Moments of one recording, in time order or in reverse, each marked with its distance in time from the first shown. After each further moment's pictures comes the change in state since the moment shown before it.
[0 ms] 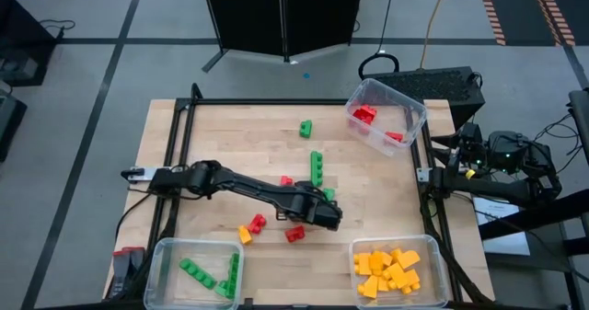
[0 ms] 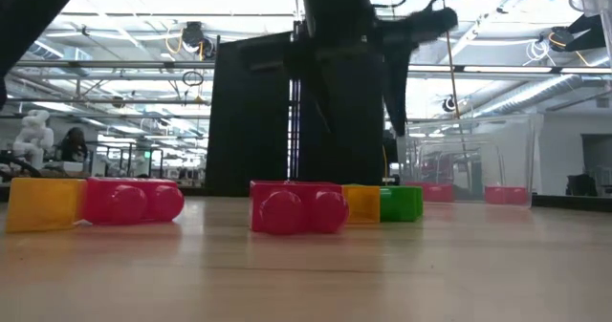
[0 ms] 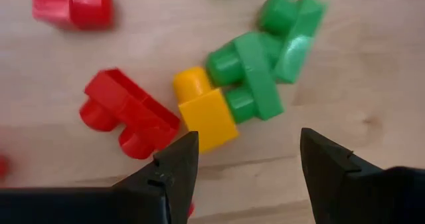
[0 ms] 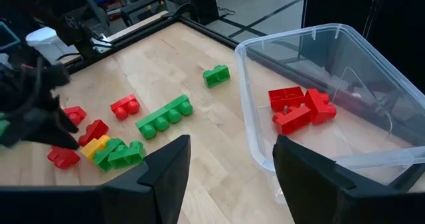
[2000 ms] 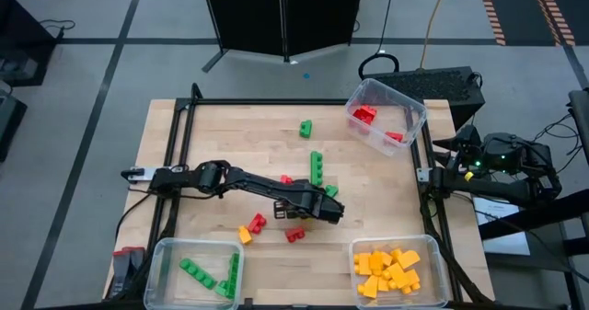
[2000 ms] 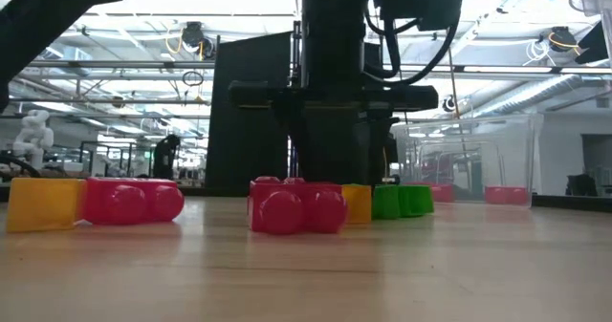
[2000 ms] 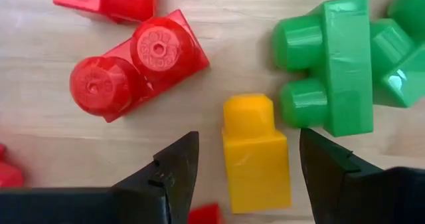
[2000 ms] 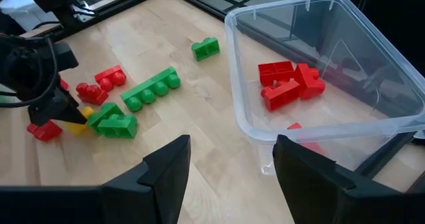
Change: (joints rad) left arm 0.045 0.095 0.000 -0.080 0.088 -0.058; right arm 0.000 0.000 0.000 -0.105 0.000 -0.007
